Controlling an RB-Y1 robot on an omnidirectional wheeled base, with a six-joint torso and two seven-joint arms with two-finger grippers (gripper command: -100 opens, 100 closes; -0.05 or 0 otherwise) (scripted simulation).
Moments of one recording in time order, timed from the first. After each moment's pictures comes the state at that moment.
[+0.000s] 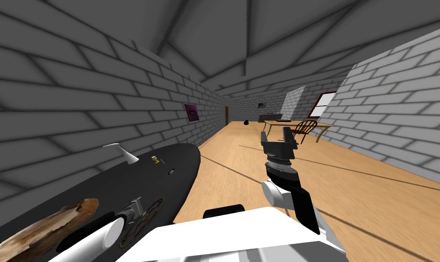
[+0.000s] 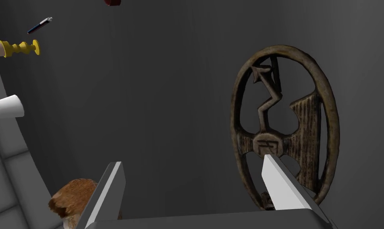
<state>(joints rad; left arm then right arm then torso) 0.42 0.28 0.58 -1.86 0.36 0.93 0.28 0.47 0.05 -0.06 -2.40 -0.03 -0.61 -0.15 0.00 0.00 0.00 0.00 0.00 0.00</state>
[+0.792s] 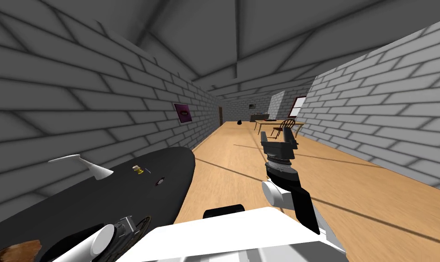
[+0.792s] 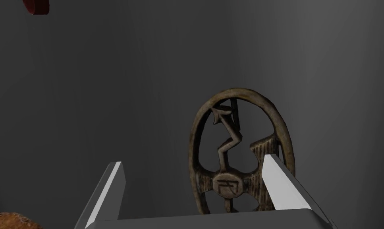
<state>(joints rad) 0.40 0.27 0.66 -1.80 0.39 1.15 0.35 0.47 0.05 -0.06 -2.40 -0.03 -0.61 -0.15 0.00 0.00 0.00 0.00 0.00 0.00</state>
